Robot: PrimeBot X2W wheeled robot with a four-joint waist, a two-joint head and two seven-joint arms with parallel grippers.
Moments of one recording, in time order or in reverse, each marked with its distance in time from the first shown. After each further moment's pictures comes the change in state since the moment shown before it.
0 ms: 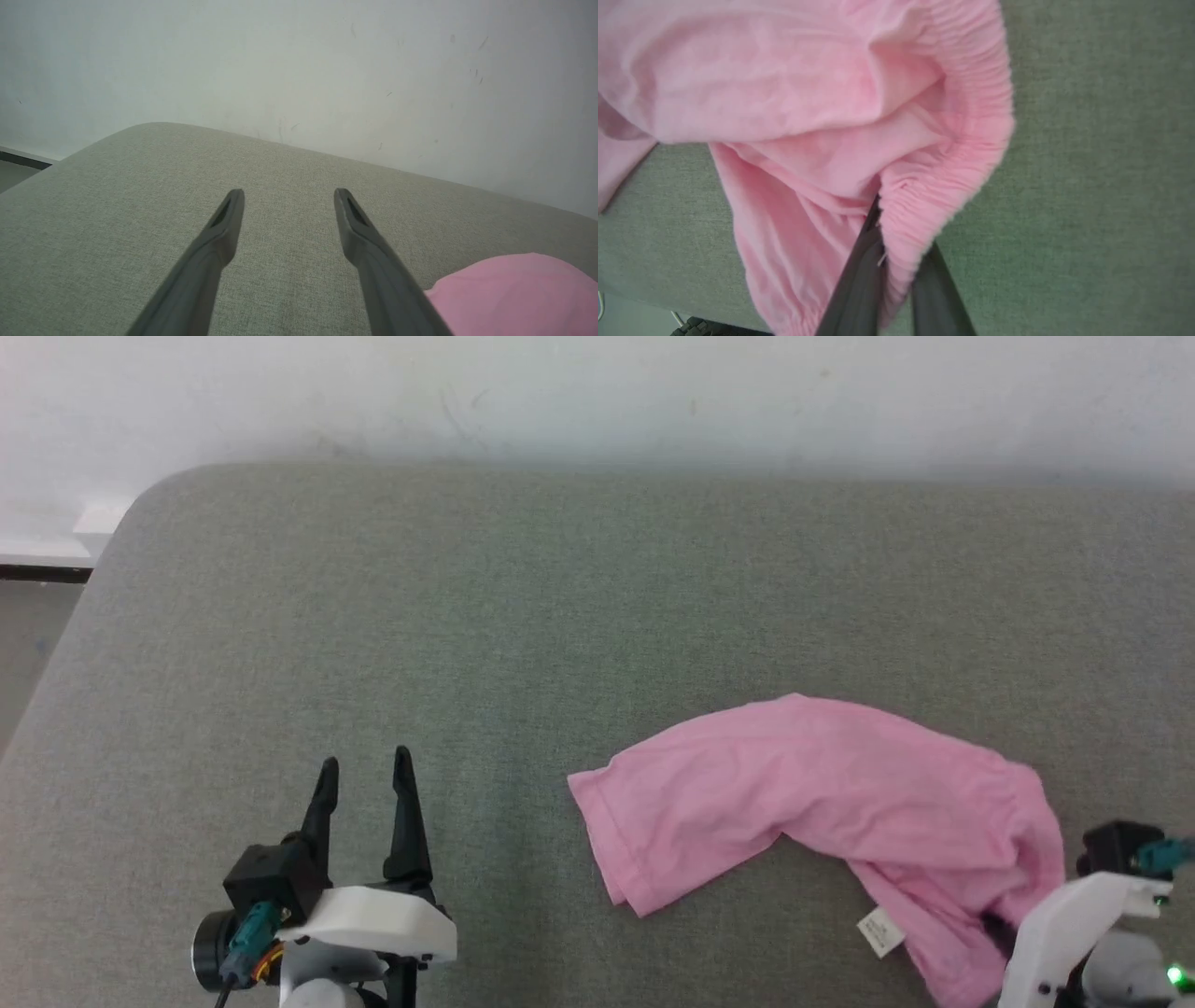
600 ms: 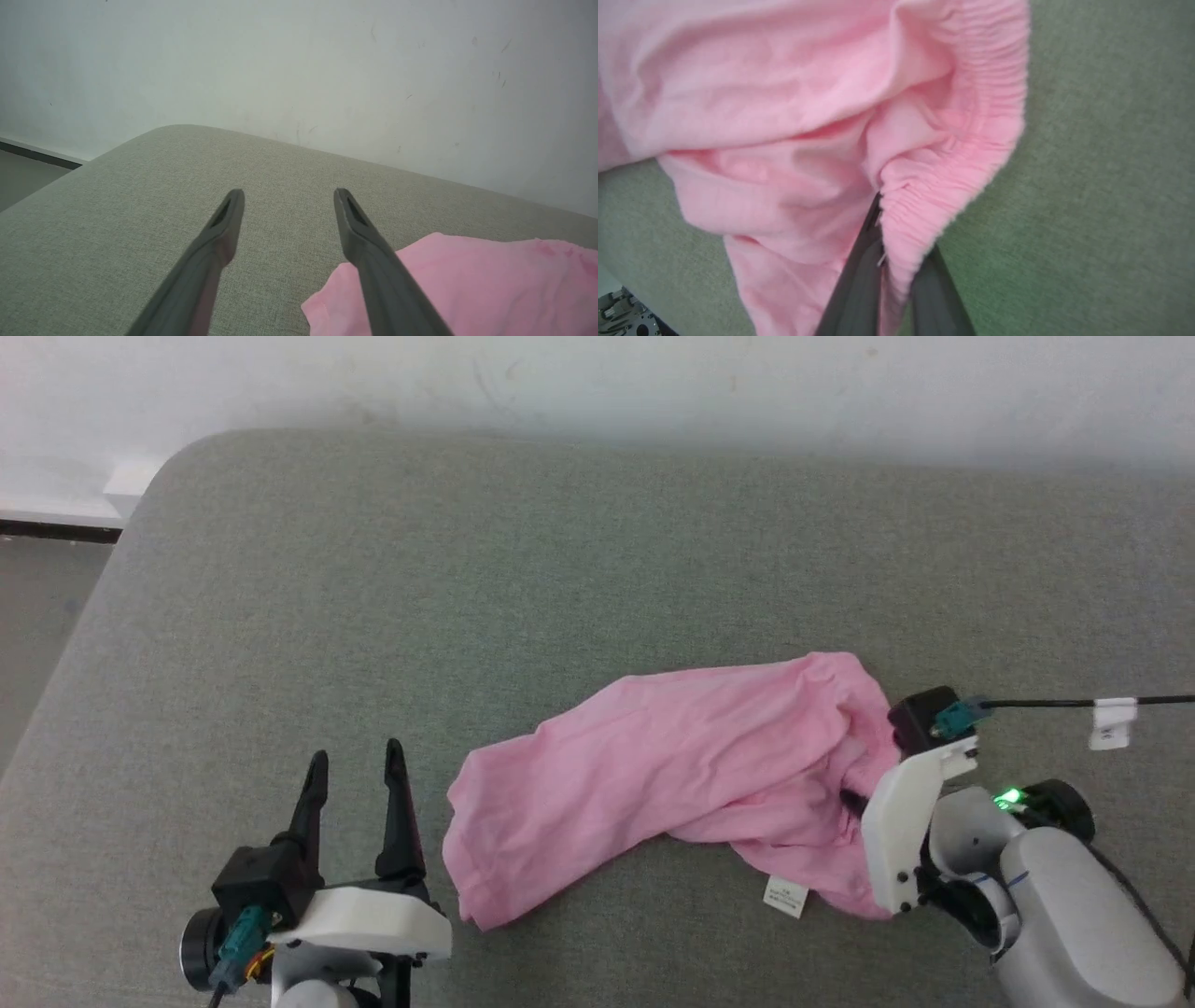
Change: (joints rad) left arm 0.018 0.009 -0.009 -0.051 -0.002 0.019 0.000; right arm -0.327 -0.080 0.472 0.265 0.002 -0.002 -0.079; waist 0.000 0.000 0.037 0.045
